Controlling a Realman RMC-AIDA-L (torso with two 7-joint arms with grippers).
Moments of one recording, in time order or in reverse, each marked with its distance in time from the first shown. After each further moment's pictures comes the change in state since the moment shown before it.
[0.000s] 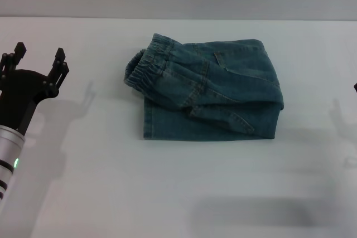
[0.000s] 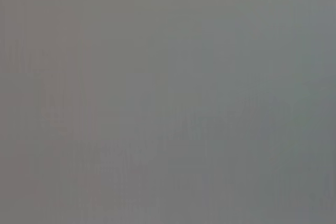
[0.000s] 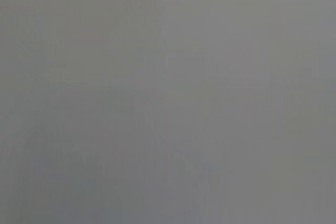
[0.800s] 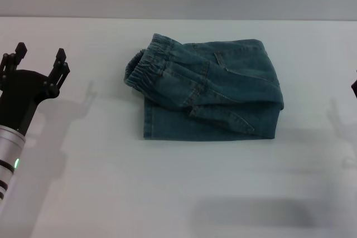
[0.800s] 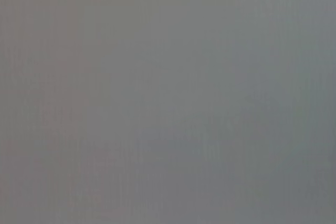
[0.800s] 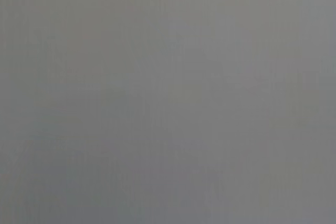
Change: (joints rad) left arm 0.000 0.000 0.003 0.000 0.000 0.000 0.000; right arm 0.002 0.000 -0.014 0.000 0.000 -0.008 0.000
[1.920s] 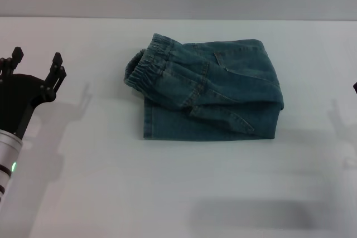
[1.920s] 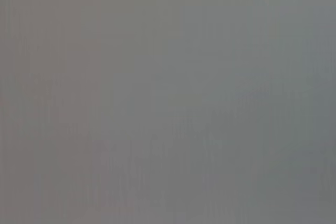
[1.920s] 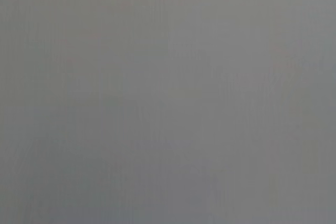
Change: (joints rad) left arm 0.006 0.000 0.000 0.013 -0.005 0.002 0.000; right arm -0.005 0.000 -0.002 0.002 0.001 -0.014 0.000
